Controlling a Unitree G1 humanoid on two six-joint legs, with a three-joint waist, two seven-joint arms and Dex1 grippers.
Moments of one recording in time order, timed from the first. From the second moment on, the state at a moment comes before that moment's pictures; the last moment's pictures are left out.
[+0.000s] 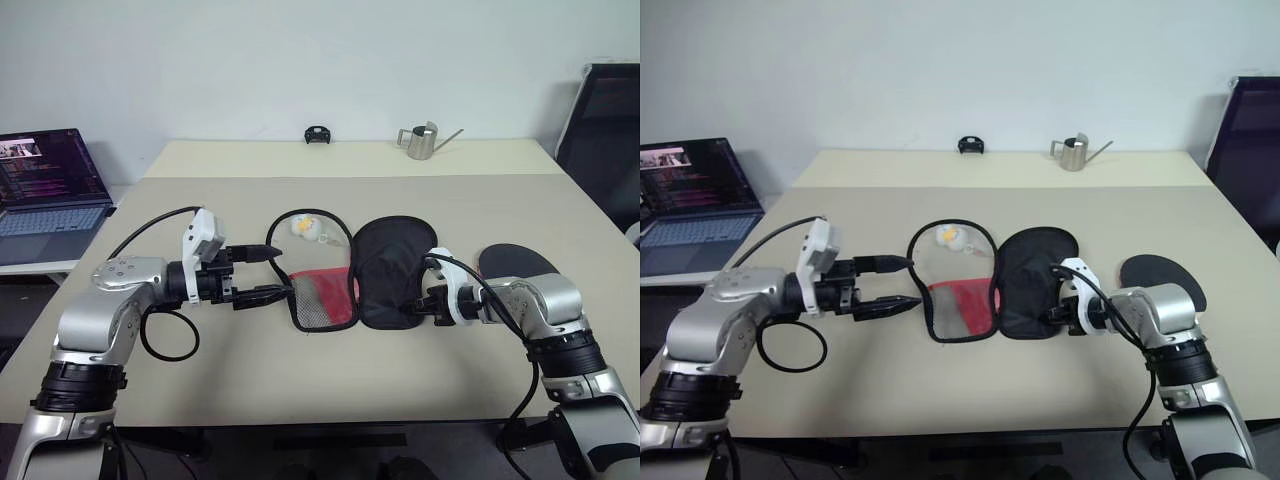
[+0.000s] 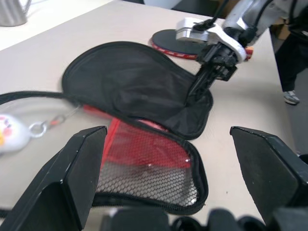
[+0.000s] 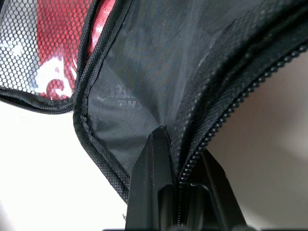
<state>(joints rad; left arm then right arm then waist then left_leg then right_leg) -0.49 0.78 0.08 -0.01 -0.53 0.50 -1.23 -0.70 -0.53 0.12 0.11 0.50 1.28 0.64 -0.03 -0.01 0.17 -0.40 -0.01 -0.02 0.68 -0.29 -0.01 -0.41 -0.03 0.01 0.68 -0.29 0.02</state>
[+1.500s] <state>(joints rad) -0.52 0.74 0.04 -0.03 -0.53 0.52 -1.23 -0.96 -0.64 0.24 0.64 0.14 0.84 0.88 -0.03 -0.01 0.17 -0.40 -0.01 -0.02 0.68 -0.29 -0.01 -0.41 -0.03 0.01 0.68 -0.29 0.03</state>
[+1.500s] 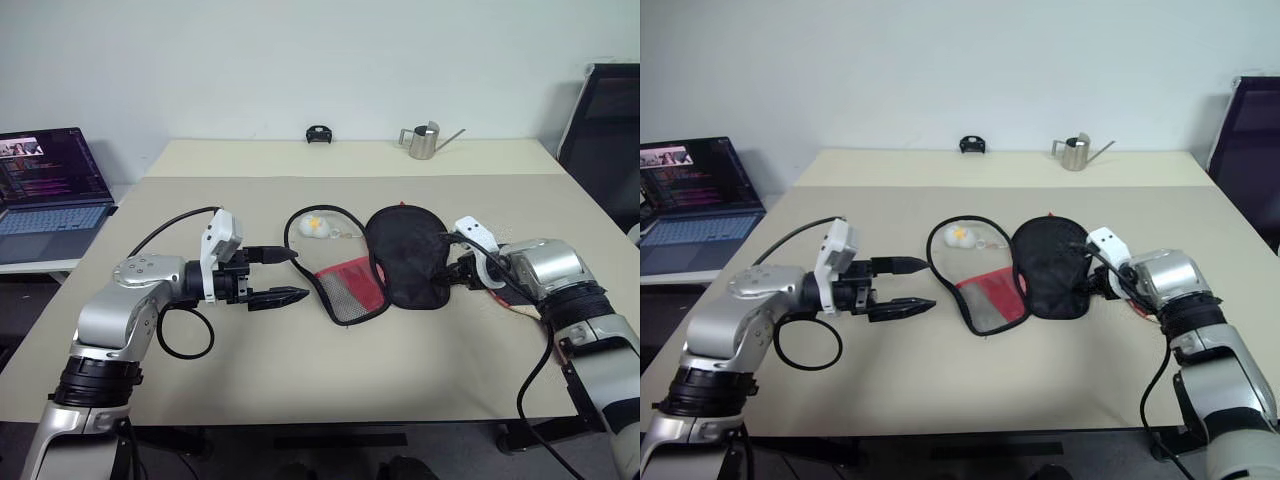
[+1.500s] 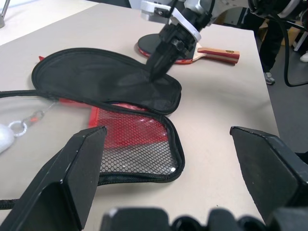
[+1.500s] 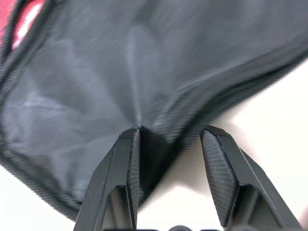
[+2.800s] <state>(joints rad) -0.65 0.64 -0.08 0.06 -0.50 0.47 -1.31 -0.20 -0.73 -0.44 -0.11 0.33 1.02 0.54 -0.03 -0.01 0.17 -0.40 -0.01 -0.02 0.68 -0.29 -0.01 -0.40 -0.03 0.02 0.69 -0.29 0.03</state>
